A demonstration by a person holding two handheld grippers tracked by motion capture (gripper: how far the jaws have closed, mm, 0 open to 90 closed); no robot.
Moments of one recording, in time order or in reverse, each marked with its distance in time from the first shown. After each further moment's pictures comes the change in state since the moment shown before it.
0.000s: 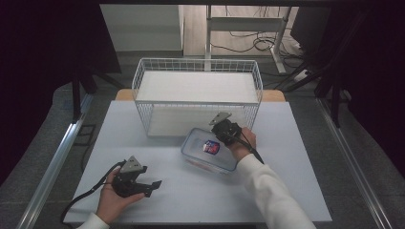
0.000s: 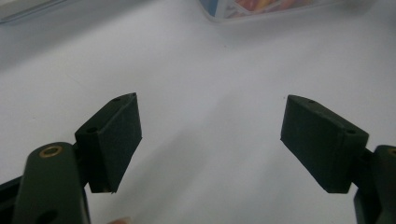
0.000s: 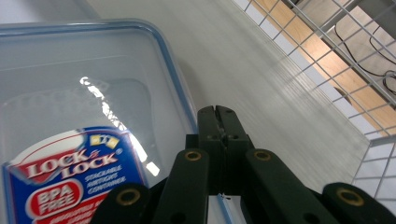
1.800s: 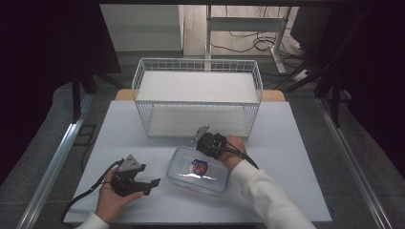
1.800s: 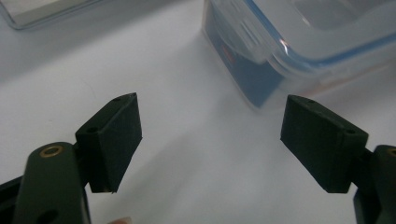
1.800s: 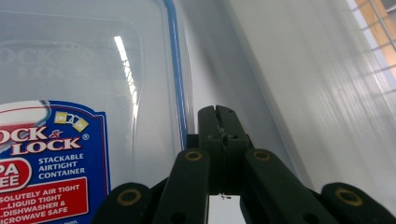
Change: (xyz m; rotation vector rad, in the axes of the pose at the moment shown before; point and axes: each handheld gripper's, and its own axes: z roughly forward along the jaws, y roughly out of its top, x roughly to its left) left arm 0.003 0.002 -0.004 -0.020 0.019 -0.011; right arm 0.055 0.015 -0.008 0.089 0.202 -0.255
